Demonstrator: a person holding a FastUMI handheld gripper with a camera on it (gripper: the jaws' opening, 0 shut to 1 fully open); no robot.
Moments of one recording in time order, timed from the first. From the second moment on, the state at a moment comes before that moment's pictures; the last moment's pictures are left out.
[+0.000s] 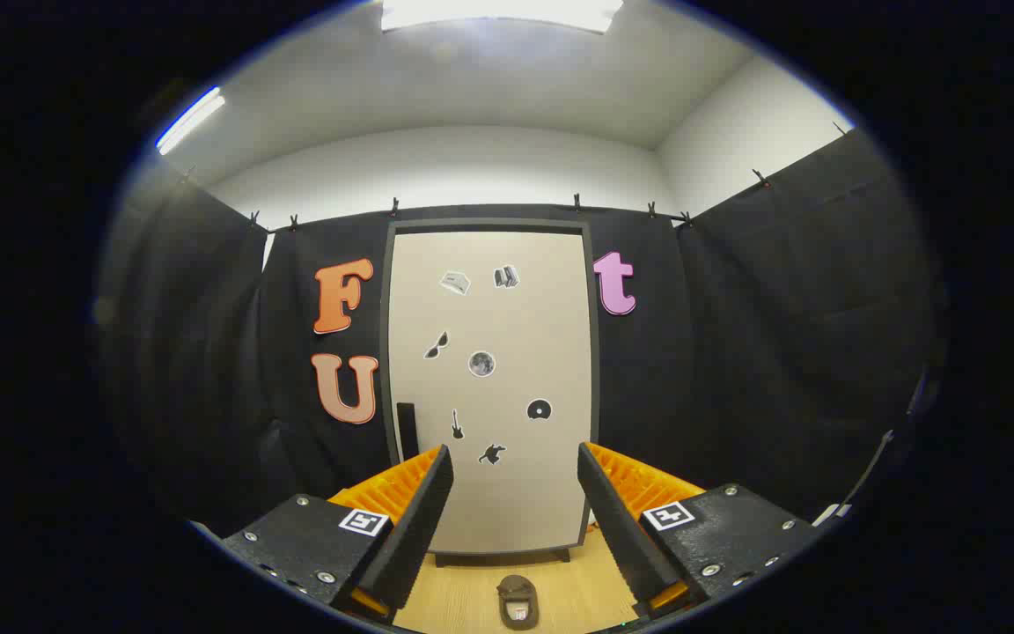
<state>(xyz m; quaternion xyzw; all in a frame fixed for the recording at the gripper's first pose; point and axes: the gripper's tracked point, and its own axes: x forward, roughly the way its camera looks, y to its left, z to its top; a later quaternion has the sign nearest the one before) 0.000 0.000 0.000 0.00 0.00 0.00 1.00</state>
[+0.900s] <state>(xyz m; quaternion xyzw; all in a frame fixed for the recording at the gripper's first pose) 0.048 0.063 -0.021 -0.02 0.02 -0.01 1.00</state>
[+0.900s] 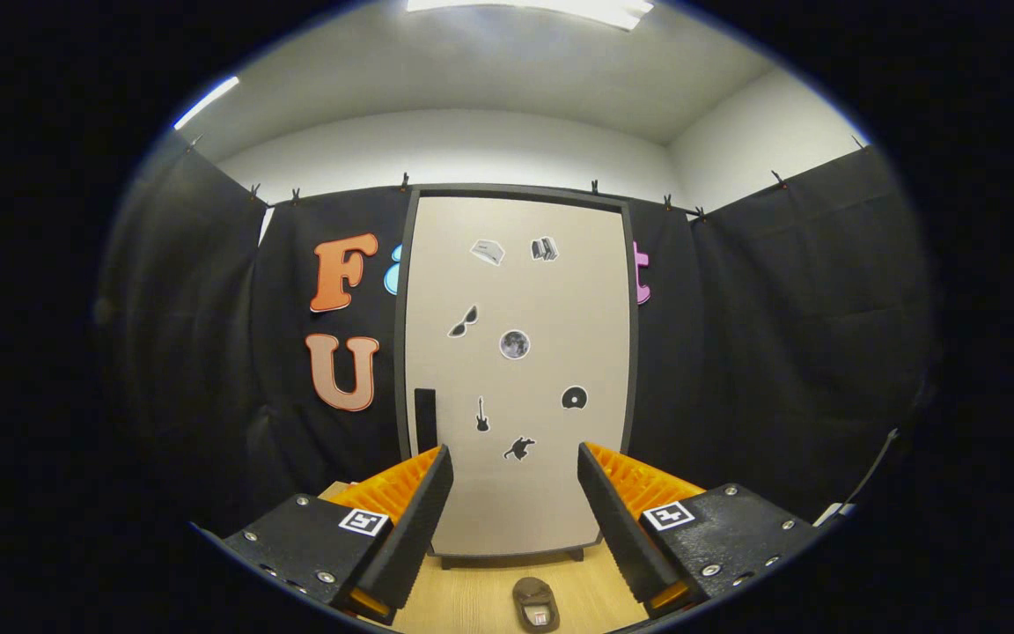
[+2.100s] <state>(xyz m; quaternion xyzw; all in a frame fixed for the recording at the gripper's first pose) 0.223 0.158 -0.066 0.00 0.00 0.10 0.99</state>
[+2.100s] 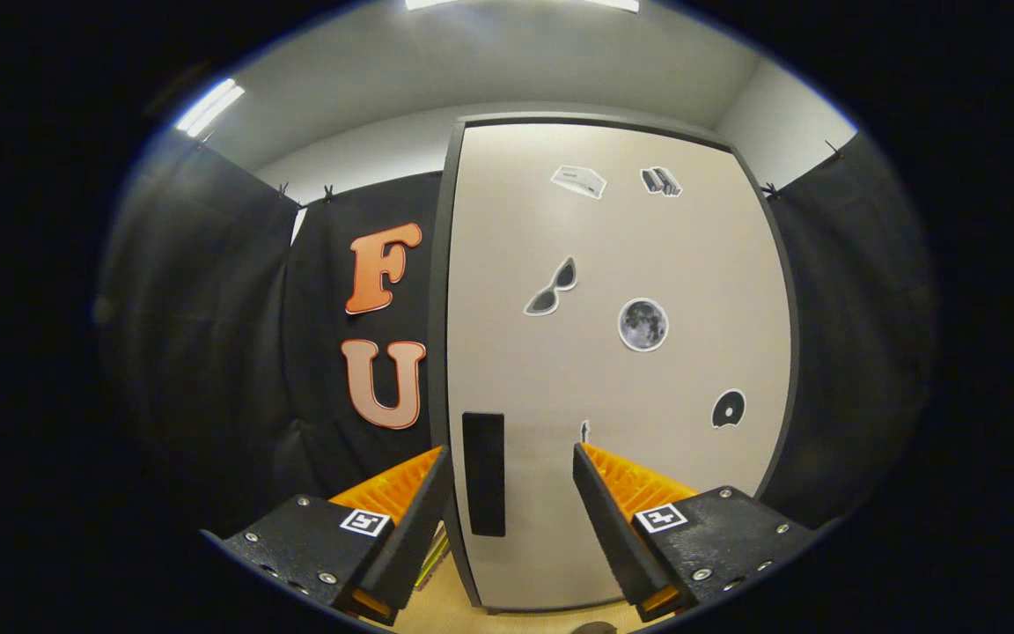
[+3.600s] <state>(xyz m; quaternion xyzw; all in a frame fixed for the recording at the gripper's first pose) 0.263 0.187 -0.106 0.00 0.05 0.10 0.99</state>
